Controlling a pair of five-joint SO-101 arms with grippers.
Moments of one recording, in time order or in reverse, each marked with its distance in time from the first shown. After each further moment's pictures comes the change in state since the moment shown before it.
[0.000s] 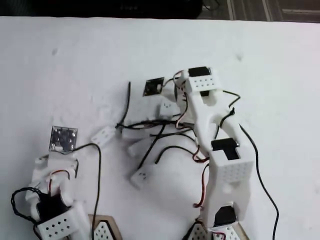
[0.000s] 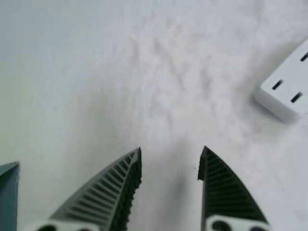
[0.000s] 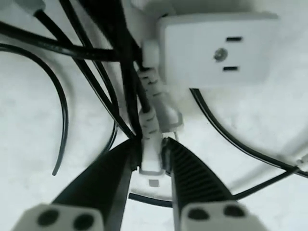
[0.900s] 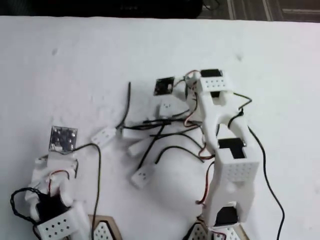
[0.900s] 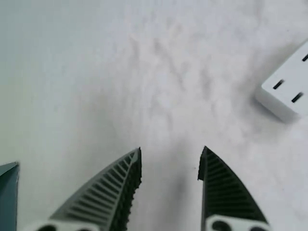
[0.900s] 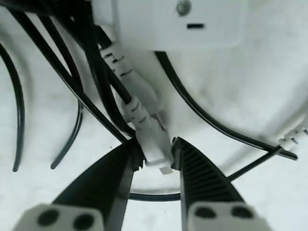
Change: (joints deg) left arm 0.0 0.0 0.0 0.0 0.0; right arm 4.5 0.0 2.1 -6.4 4.3
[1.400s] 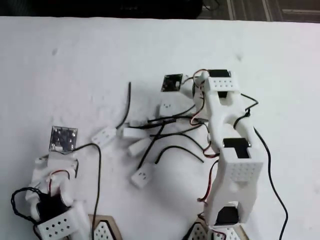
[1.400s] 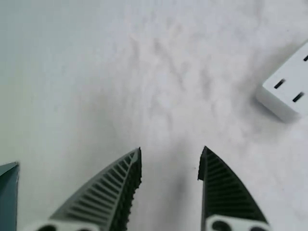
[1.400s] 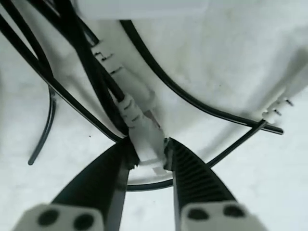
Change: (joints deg) left arm 0.0 0.0 0.0 0.0 0.0; right arm 4.4 0.0 1.2 -4.4 0.1
